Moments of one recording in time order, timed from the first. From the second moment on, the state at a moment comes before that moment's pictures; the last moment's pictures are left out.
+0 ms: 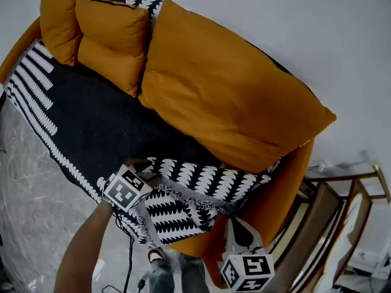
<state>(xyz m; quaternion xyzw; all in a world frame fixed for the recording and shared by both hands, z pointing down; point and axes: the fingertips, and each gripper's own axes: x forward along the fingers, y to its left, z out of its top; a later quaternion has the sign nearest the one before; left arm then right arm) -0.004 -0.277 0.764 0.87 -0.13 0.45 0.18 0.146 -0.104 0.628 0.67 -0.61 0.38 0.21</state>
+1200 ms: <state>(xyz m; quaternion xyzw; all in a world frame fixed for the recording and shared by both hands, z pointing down) 0.037 -0.291 0.809 0.79 0.06 0.61 0.07 0.166 -0.111 0.635 0.65 -0.63 0.38 0.18</state>
